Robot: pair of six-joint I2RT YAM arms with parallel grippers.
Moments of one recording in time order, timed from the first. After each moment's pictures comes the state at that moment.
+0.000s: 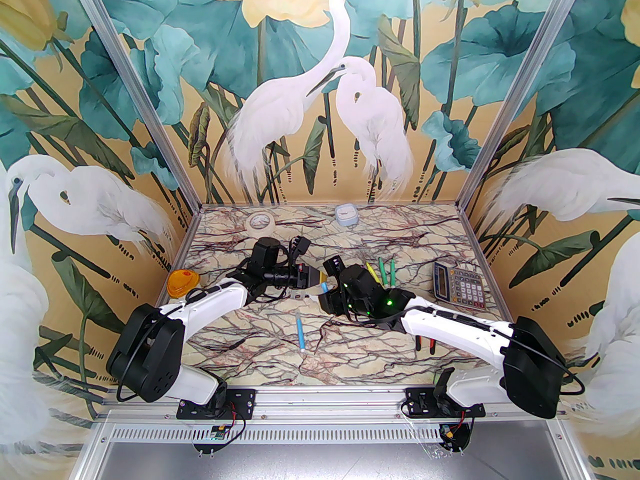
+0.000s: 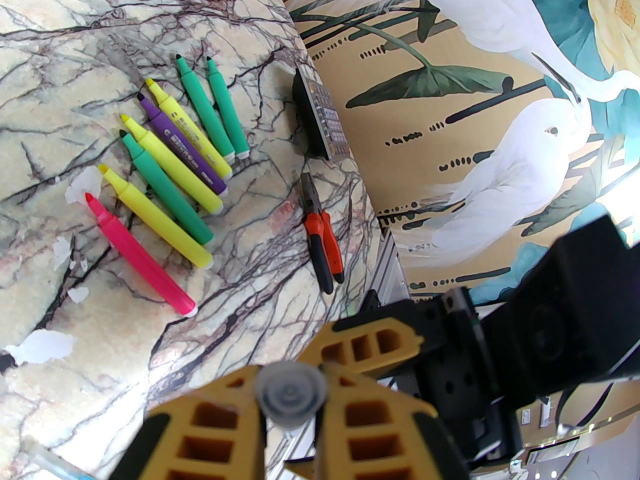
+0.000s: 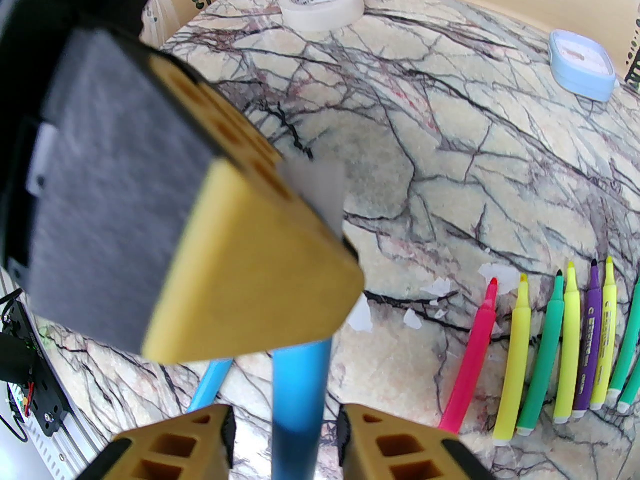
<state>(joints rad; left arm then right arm) -0.47 1.49 0.86 0.05 0.85 -0.61 0.89 1.39 0.86 -0.19 -0.03 0.36</state>
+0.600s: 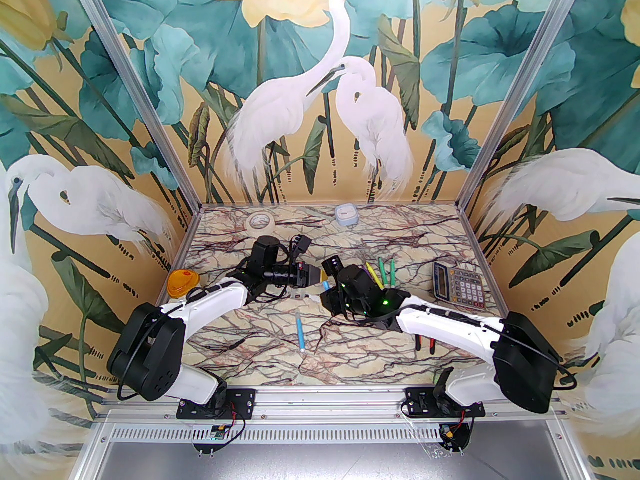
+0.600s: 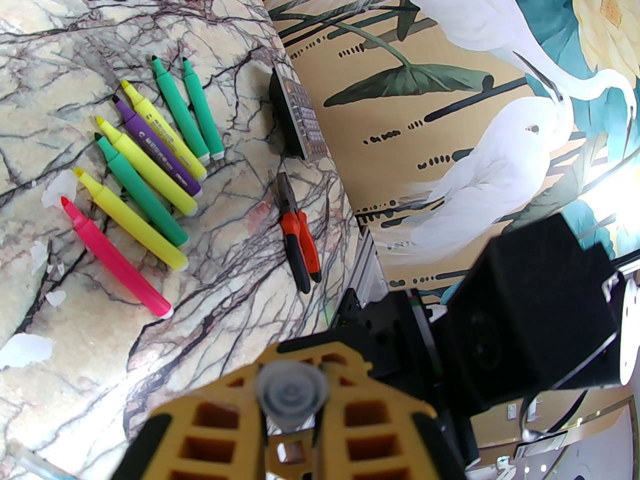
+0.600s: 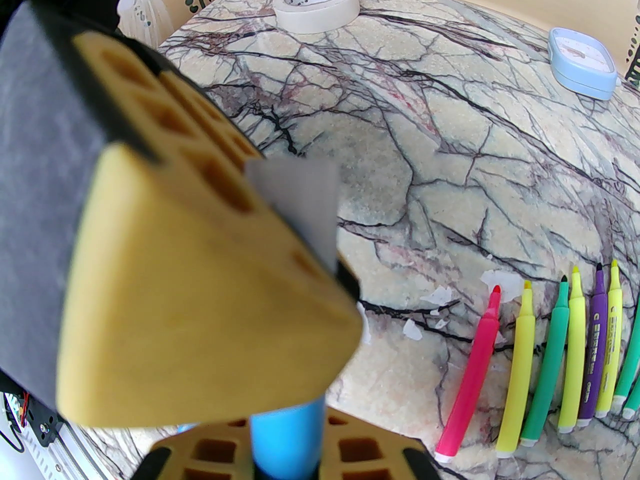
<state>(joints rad) -0.46 1.49 0.86 0.09 0.89 -0.65 0.89 1.41 0.86 -0.14 -0.02 0.37</state>
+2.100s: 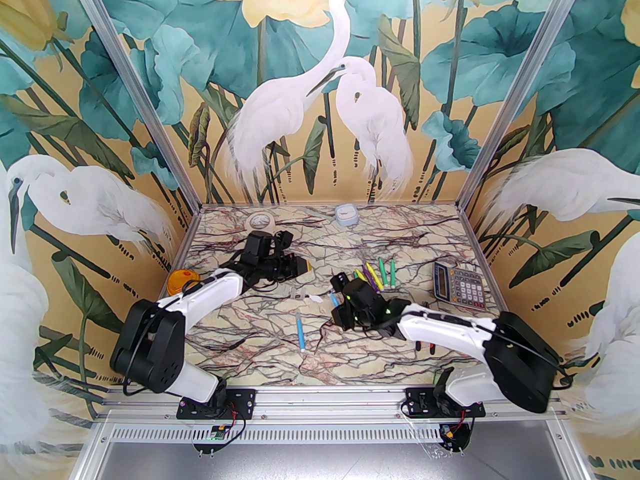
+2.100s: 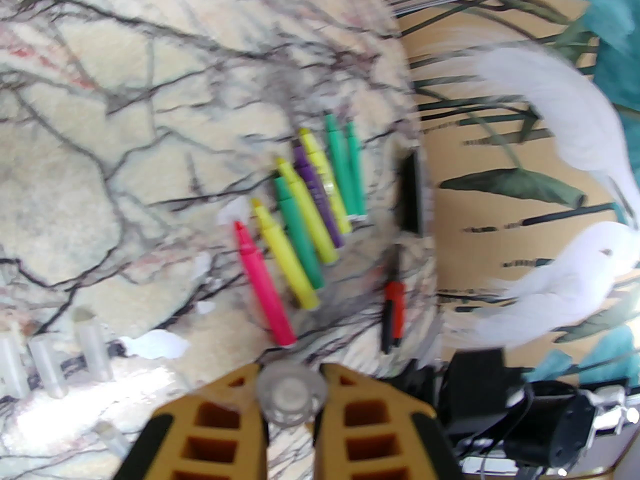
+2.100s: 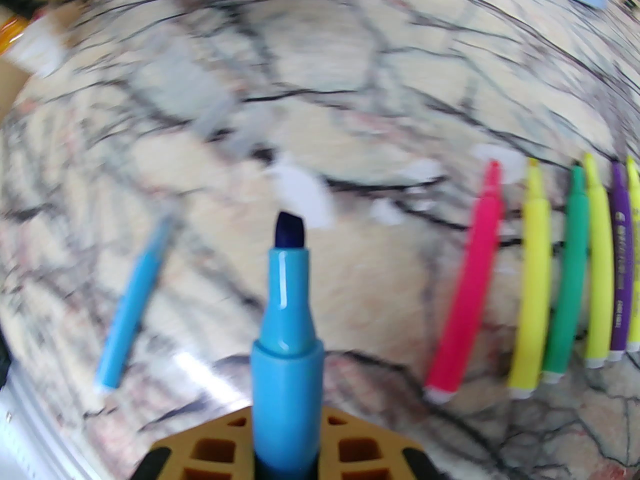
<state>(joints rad) -0.40 1.56 0.99 -0.24 0.57 -0.60 0.85 1.47 0.74 -0.15 -0.01 0.39</state>
